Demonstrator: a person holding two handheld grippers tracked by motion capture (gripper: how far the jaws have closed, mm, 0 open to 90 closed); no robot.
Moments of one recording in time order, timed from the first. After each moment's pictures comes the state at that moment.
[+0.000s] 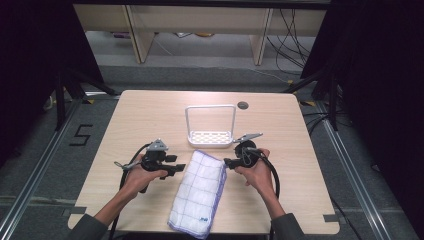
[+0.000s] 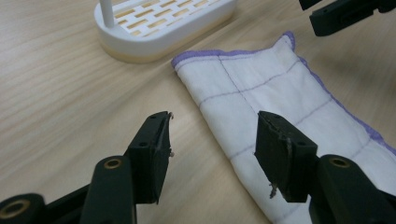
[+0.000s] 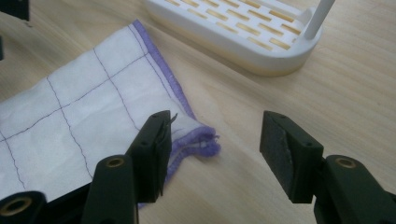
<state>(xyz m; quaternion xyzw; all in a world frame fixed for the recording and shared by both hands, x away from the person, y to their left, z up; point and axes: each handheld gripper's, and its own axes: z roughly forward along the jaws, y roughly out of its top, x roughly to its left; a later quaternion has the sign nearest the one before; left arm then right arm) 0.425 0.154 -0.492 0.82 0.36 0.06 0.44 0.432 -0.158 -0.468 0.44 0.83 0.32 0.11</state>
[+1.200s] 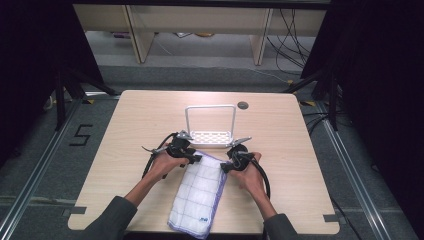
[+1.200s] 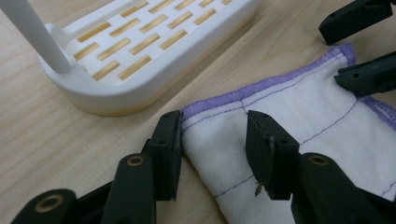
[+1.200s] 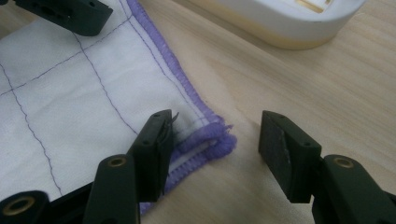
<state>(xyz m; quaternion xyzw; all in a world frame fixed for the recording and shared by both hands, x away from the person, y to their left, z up) 0.478 0.099 -0.508 0.86 0.34 0.07 0.37 0.437 -0.140 -0.495 0.45 0.84 0.27 0.10</state>
